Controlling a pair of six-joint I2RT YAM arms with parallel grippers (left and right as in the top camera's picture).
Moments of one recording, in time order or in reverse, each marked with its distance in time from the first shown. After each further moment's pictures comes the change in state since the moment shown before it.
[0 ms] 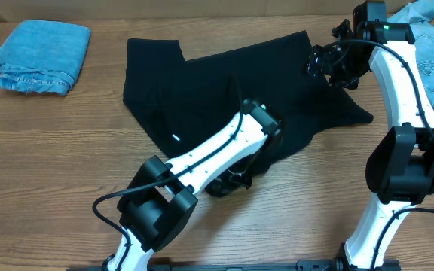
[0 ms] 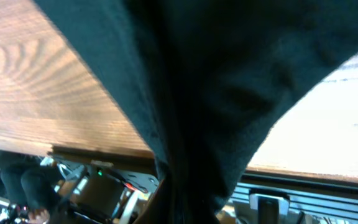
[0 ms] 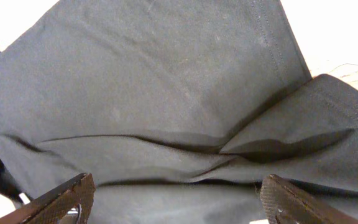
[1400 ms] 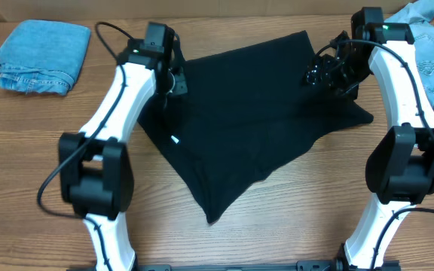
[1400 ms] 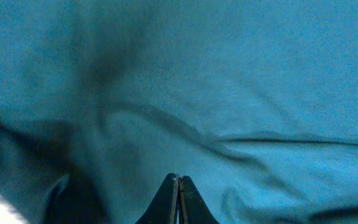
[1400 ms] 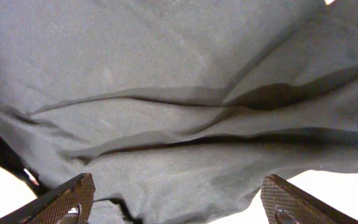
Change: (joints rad) left arm 0.636 0.011 -0.011 0.792 0.095 0.229; right arm 0.012 0.000 0.000 -0.142 -0.011 0.020
